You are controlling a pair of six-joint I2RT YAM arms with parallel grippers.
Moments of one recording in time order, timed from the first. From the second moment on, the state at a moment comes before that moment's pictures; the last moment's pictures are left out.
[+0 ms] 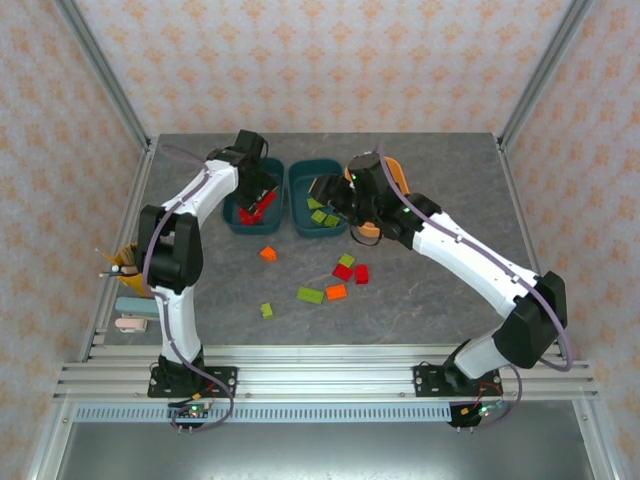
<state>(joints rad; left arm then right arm) -0.19 2.05 1.72 -0.87 0.06 -1.19 0.70 1.48 1.36 -0.47 -0.06 1.03</state>
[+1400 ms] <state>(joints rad) -0.20 2.01 1.97 -1.06 -0.02 -1.43 0.77 1.60 1.53 -0.70 -0.03 0.78</state>
